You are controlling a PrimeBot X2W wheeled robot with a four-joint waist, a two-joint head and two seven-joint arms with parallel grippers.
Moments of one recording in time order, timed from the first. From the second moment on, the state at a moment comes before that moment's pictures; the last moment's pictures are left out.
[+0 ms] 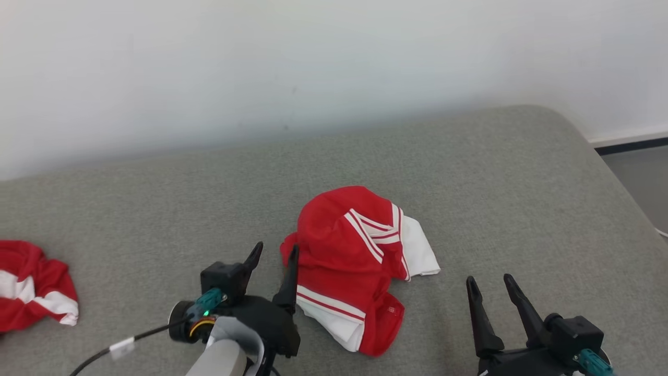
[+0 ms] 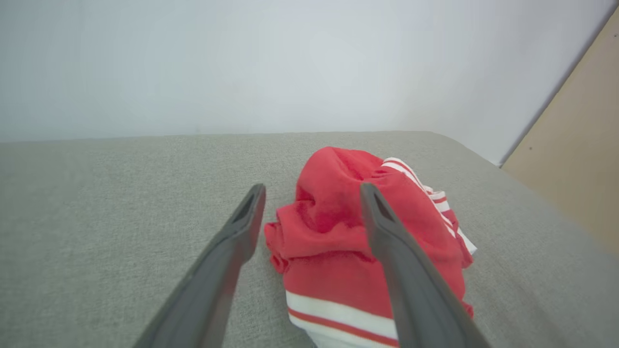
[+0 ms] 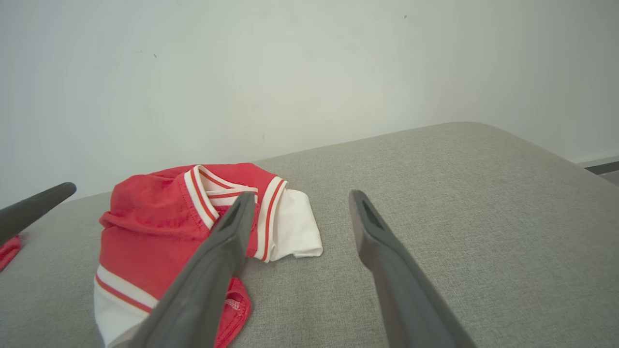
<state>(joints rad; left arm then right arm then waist) -0.47 0.05 -0.47 0.69 -0.53 -0.02 -0.26 0.02 -0.05 0.02 0.13 0.20 0.13 -0.14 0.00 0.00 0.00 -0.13</state>
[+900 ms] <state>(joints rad) 0.13 0.09 0.00 0.13 -0.22 -0.06 -0.26 0.08 -0.05 -0.08 0.20 0.18 0.13 -0.24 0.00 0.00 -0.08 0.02</state>
